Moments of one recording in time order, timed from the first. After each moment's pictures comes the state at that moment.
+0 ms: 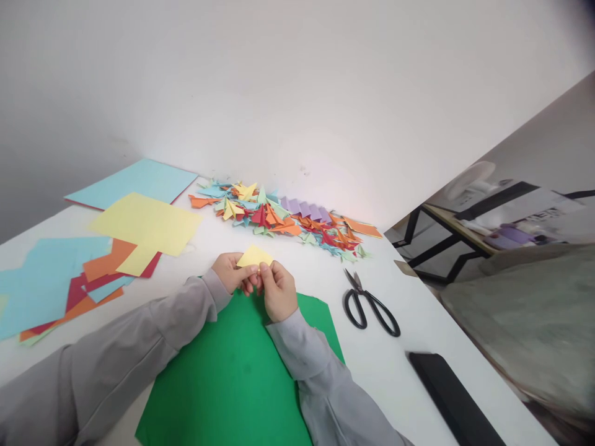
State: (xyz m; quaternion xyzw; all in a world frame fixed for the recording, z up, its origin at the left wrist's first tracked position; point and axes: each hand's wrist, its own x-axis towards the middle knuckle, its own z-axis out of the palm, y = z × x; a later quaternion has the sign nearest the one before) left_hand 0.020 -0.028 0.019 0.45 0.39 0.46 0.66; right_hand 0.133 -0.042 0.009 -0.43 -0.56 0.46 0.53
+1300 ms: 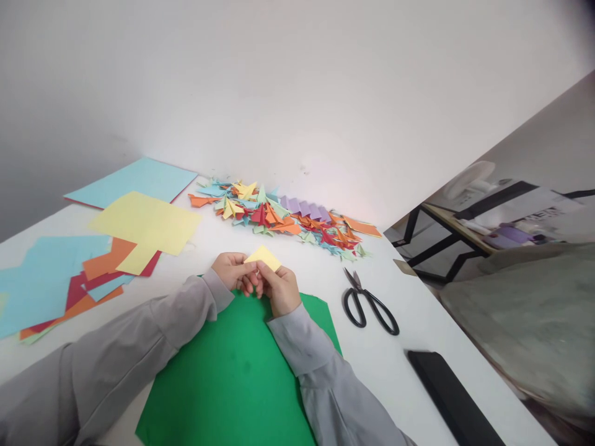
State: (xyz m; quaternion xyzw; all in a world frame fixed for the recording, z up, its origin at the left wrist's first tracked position) left_hand 0.019 -0.025 0.018 0.40 0.39 0.43 0.71; right_hand 0.138 -0.032 0.005 -0.41 -0.46 0.61 0.50
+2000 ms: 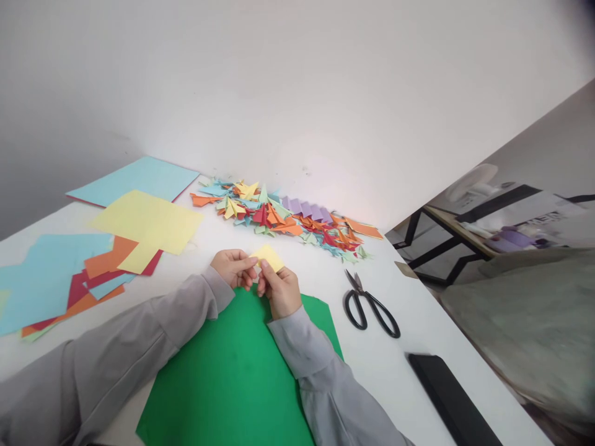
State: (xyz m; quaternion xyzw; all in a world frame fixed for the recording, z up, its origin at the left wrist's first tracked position) left_hand 0.017 -0.023 0.026 0.34 0.40 0.47 0.71; right_hand 0.134 -0.034 0.004 -0.44 -0.43 0.57 0.54
